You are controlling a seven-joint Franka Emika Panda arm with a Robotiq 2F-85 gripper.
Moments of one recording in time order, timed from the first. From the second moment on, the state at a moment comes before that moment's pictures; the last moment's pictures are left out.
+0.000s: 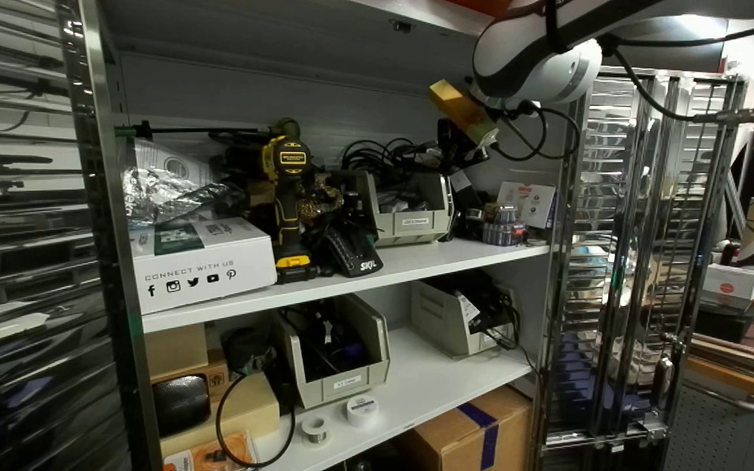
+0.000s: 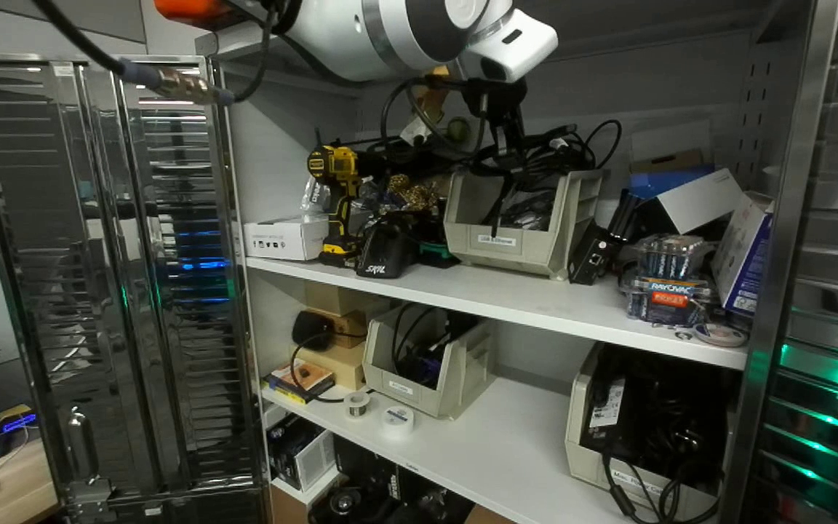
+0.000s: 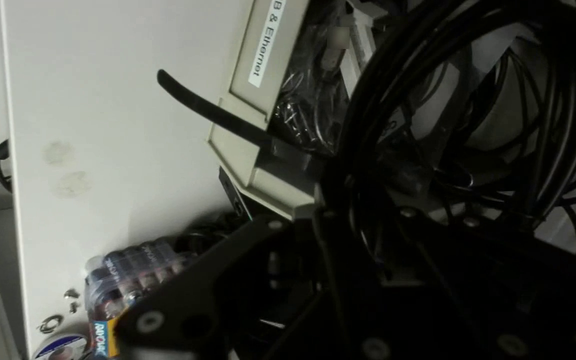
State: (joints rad) arm -0.02 0.13 -0.02 -1.62 0.00 2.50 1.23
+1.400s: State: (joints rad) arm 0.01 0.32 -0.04 -1.47 0.05 2.51 1.14
